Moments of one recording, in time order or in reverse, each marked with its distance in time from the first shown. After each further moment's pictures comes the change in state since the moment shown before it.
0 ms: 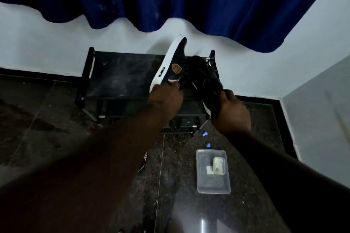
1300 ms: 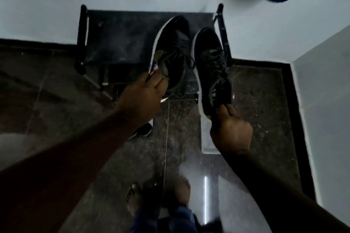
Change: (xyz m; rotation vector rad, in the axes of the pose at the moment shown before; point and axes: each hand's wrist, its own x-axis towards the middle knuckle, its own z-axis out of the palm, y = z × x) left_hand -0.107 -0.010 0.057 -0.303 0.488 0.132; right_hand -0.133 -0.002 0.057 0.012 0.250 0.003
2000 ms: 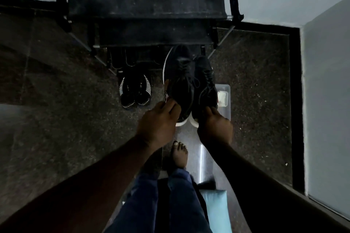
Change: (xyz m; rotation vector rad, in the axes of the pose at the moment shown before) left_hand -0.124 0.115 0.035 -0.301 -0.238 -0.113; right_hand -0.106 -0.018 0.033 -0.007 -0.494 0.108
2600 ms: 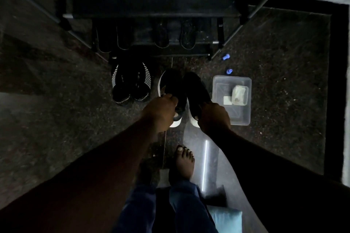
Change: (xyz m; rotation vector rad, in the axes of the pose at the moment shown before) left_hand 0.047 -0.076 0.178 -0.021 -0.571 -0.291; right_hand 0.105 0.021 0.153 0.004 -0.457 0.028
